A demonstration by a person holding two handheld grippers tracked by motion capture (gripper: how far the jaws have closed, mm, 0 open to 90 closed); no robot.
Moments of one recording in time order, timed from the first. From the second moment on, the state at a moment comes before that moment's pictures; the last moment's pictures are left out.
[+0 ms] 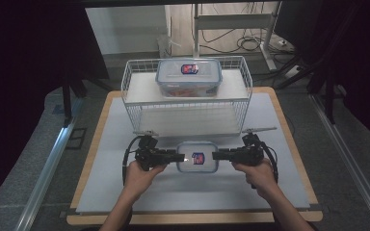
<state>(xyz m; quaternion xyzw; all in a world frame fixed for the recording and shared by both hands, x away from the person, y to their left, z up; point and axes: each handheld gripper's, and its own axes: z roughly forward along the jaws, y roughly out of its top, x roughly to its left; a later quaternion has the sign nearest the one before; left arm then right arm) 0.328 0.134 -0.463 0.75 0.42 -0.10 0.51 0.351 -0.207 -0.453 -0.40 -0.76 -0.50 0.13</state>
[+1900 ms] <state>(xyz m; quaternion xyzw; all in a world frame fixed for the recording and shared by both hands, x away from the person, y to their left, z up) 0.427 0.164 -0.254 0.72 0.44 -0.01 0.54 0.453 -0.171 -0.259 -0.37 -0.73 -0.57 0.06</state>
